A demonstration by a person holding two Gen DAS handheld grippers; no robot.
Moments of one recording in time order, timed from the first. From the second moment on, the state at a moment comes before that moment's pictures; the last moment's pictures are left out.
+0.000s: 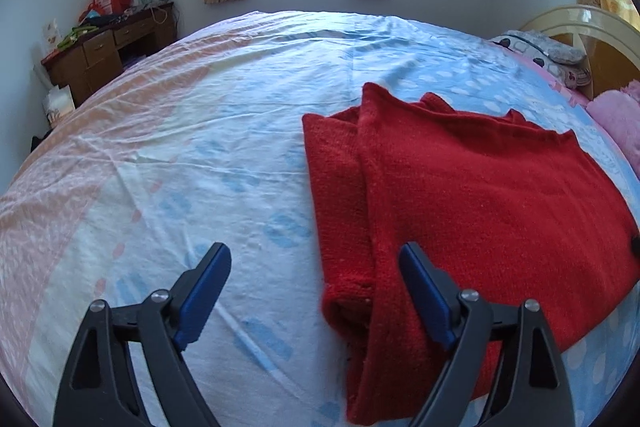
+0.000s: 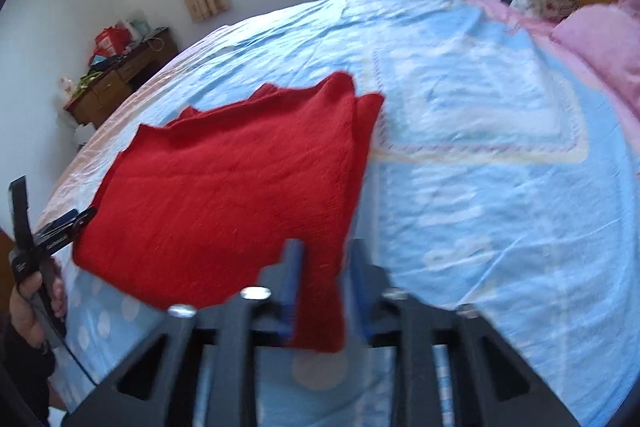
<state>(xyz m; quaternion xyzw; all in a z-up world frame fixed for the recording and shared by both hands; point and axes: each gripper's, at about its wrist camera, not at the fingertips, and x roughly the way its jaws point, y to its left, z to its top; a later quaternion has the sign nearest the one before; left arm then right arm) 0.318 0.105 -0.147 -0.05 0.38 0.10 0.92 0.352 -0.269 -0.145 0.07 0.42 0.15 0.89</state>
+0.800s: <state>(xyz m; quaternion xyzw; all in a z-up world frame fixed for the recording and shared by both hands) 0.293 0.104 -0.157 -0.04 0.38 0.12 0.92 0.345 -0.215 -0.126 0.01 0.39 0.16 0.91</state>
